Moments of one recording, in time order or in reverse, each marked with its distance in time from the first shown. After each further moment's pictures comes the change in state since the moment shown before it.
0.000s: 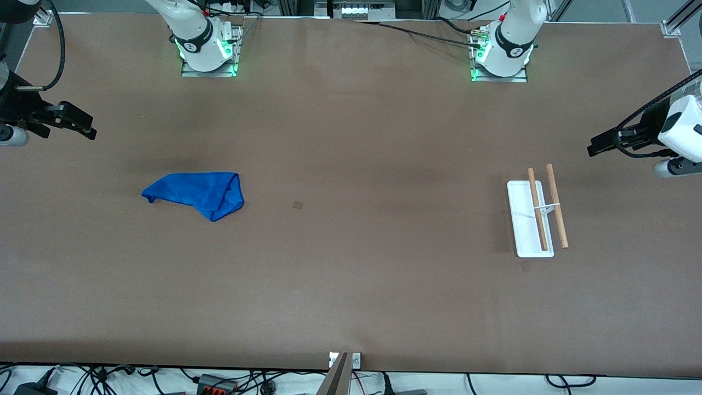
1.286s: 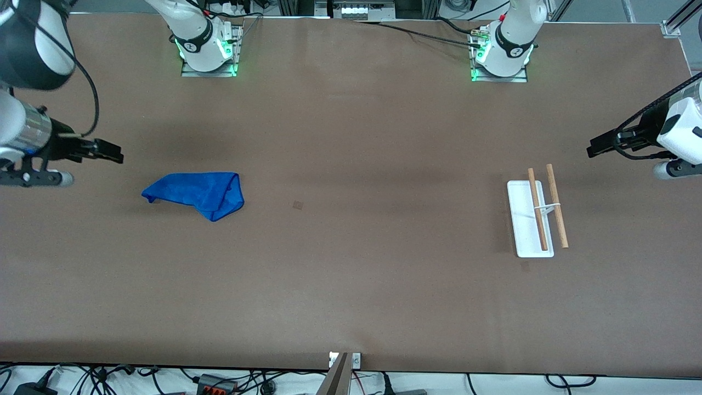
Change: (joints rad) left arm 0.000 0.006 0.000 0.003 0.000 0.000 0.000; right arm -0.002 0.206 0.004 -0.002 -0.001 0.039 0.000
